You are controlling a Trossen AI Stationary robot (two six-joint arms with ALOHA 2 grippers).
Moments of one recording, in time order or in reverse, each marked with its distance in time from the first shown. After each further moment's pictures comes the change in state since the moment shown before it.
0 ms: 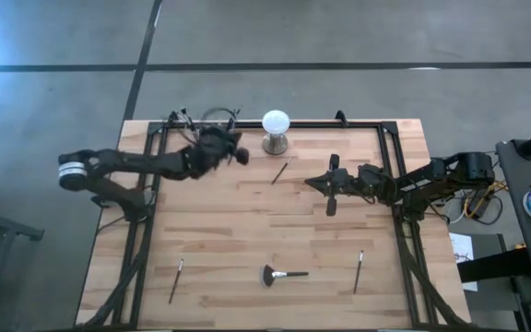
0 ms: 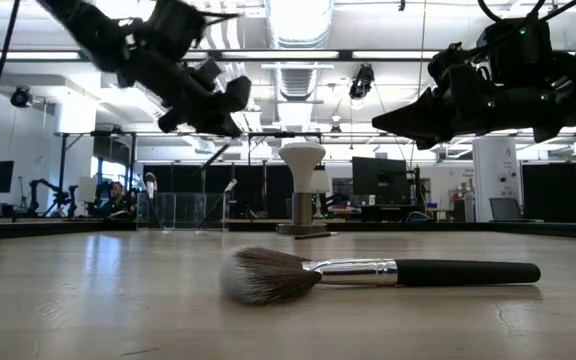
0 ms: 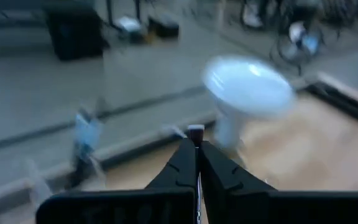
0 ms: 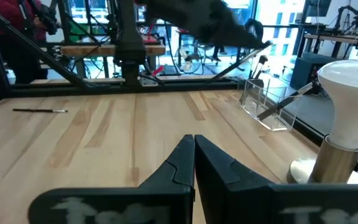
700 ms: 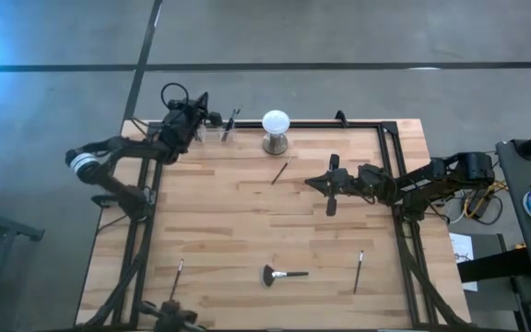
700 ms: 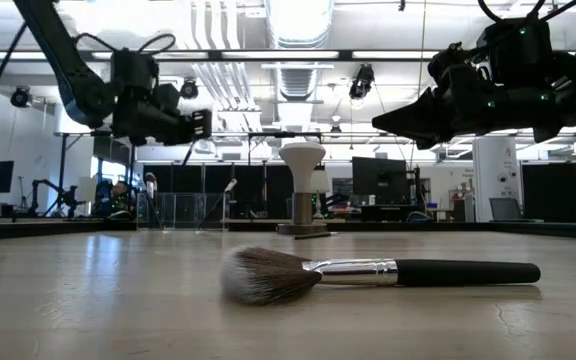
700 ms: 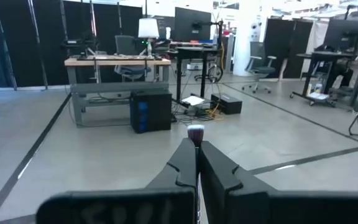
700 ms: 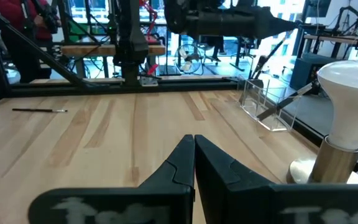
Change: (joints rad) left arm 0.502 0.119 -0.180 0.697 0.199 0.322; right arm 0.000 0.000 0.000 0.000 0.000 -0.003
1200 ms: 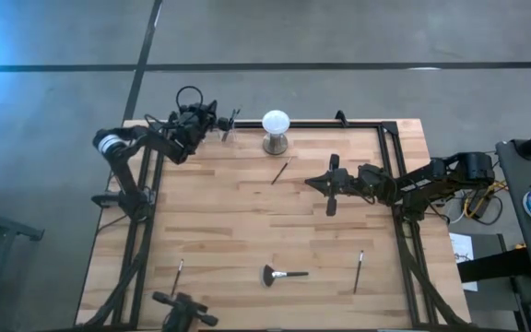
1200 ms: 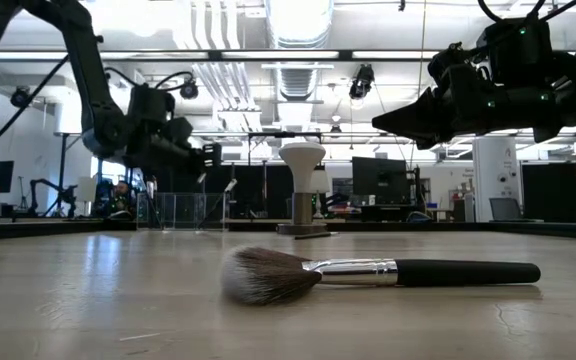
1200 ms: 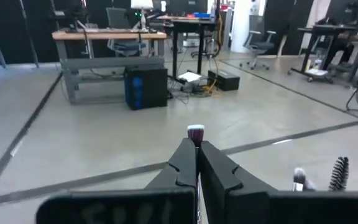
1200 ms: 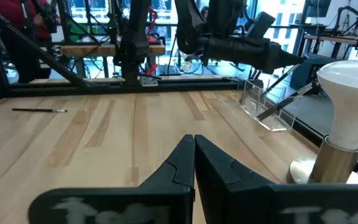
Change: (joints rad) left arm 0.025 0.279 0.047 0.128 0.039 -0.038; right arm 0.000 0.000 0.000 0.000 0.000 -0.001
